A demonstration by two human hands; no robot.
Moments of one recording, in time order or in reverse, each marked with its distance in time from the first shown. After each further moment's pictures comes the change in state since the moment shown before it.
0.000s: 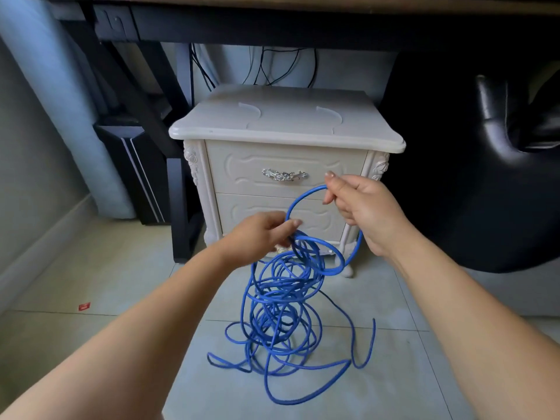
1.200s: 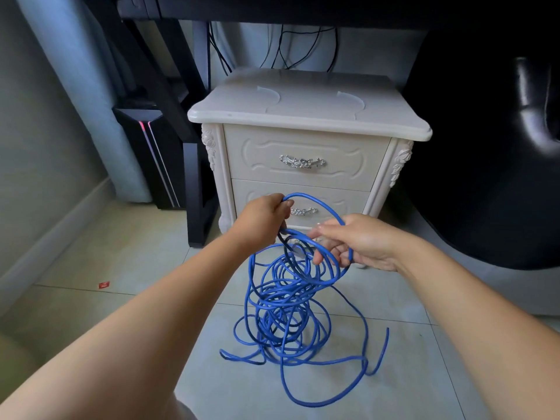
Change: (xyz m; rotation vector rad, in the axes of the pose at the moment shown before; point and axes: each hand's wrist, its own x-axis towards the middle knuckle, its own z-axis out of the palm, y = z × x) left_hand -0.003 -0.013 -0.007 0.140 0.207 -0.110; right_hand -0.012 0.033 0.021 -0.153 -0.455 0.488
